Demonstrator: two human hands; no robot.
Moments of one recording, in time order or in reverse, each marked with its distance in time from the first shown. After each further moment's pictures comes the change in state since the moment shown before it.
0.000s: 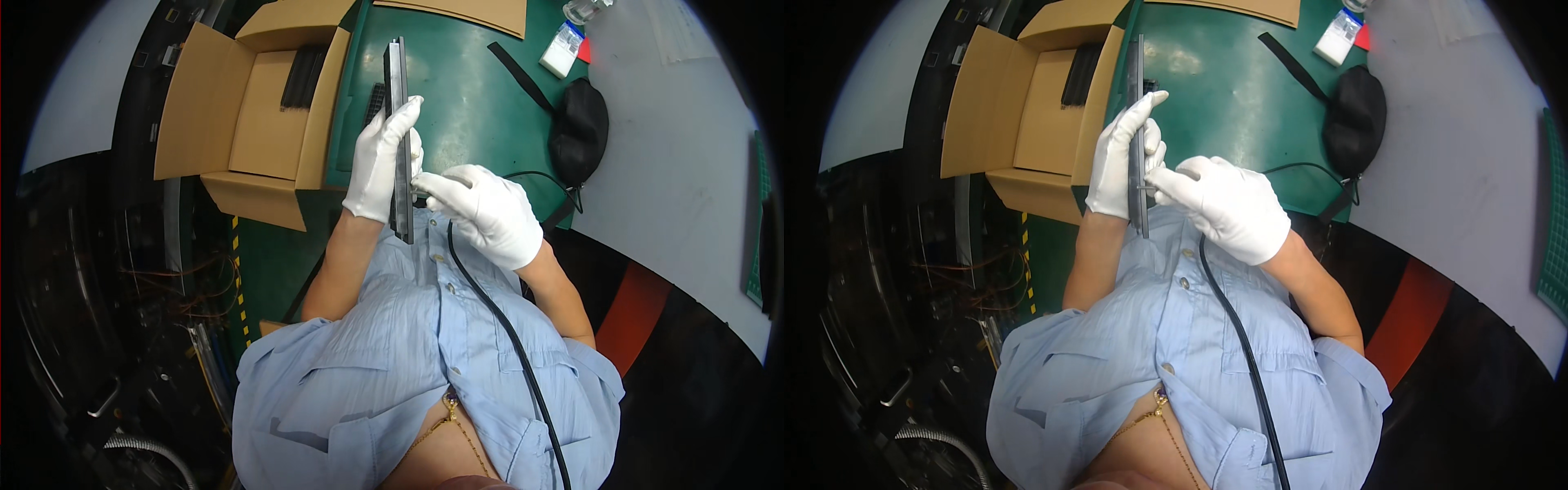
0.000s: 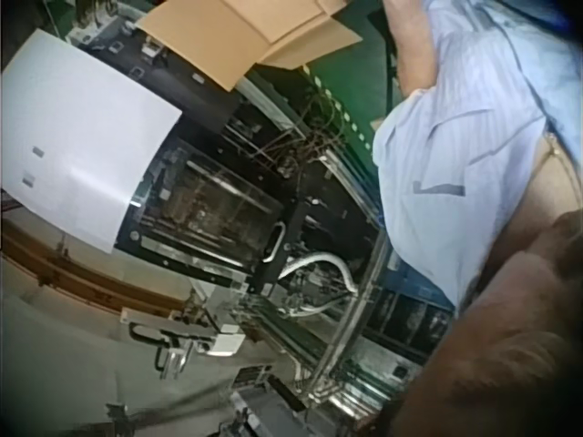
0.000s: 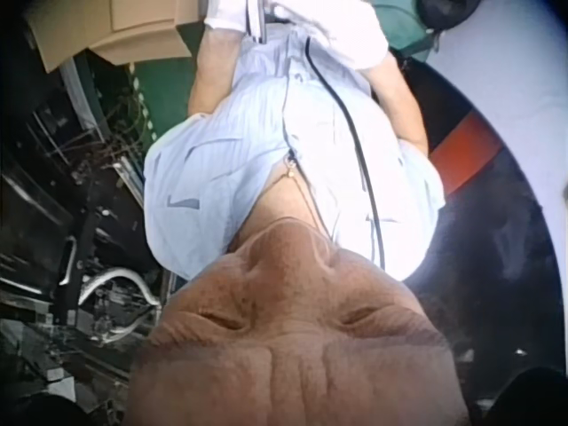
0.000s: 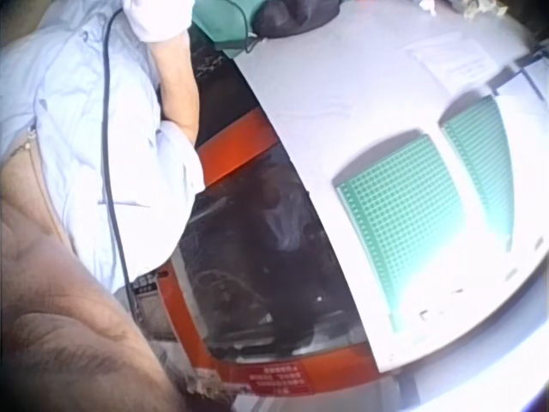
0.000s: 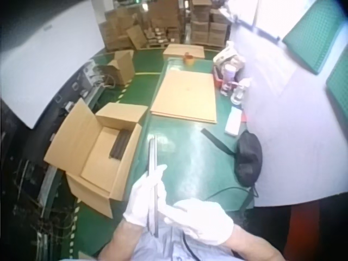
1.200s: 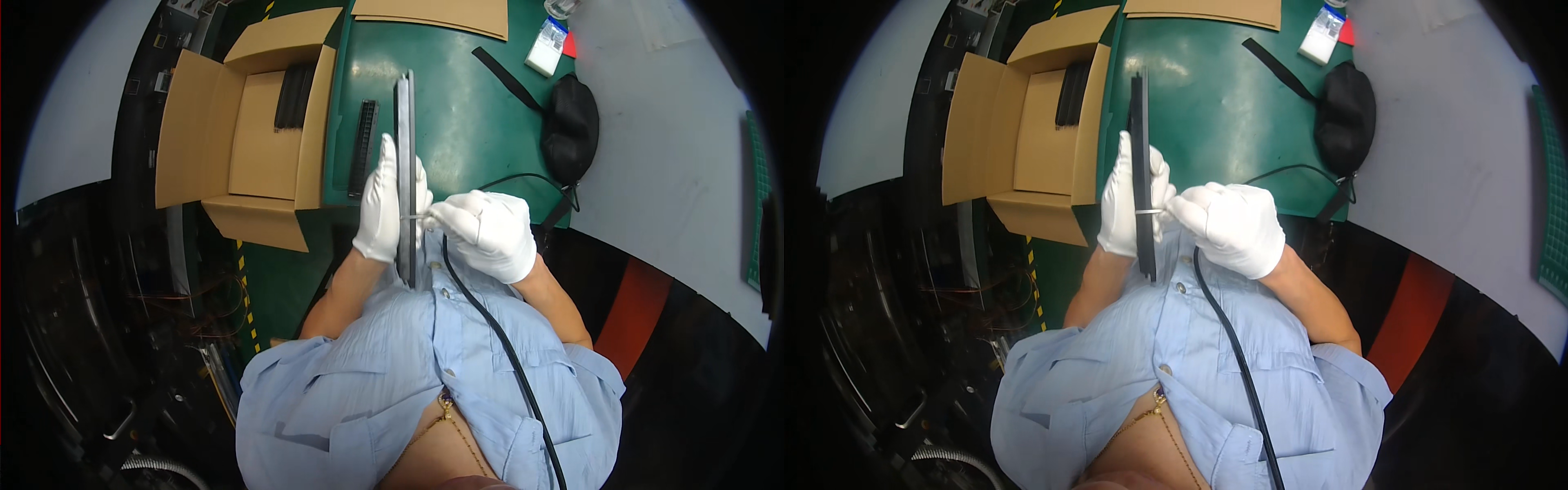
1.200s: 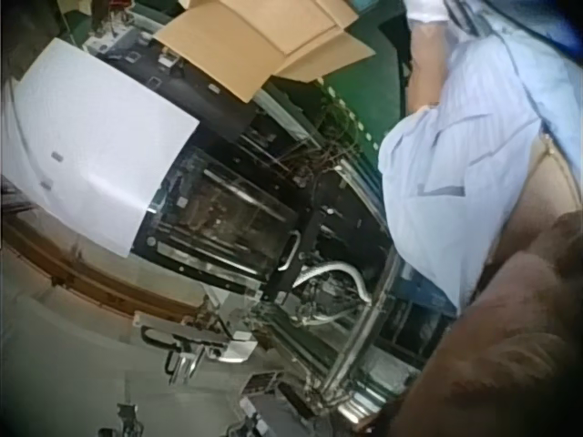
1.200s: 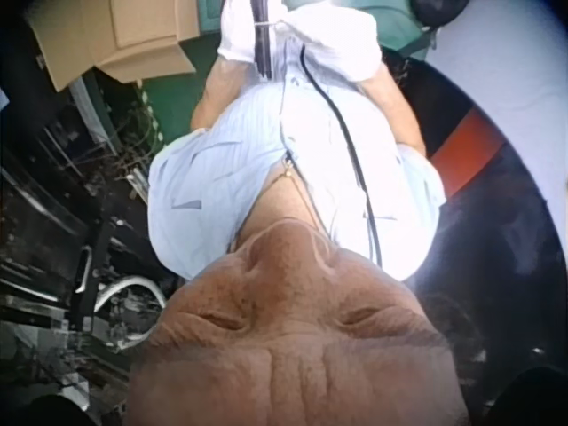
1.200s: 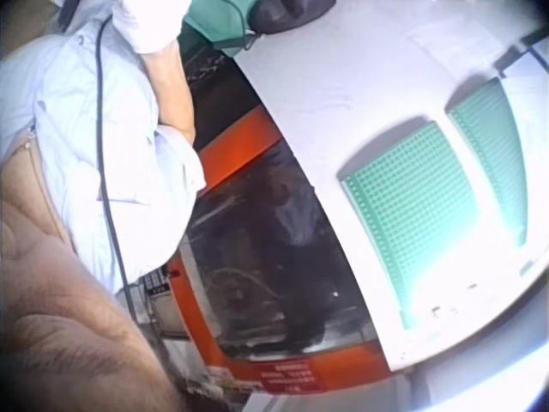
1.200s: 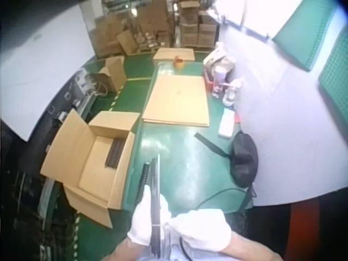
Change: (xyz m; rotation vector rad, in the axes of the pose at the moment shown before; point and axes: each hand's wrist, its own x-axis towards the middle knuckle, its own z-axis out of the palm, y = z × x) left_hand -0.008 -0.029 0.002 -0.304 -0.206 -0.155; right_hand -0.012 0.017 0.018 -0.191 0.382 -0.147
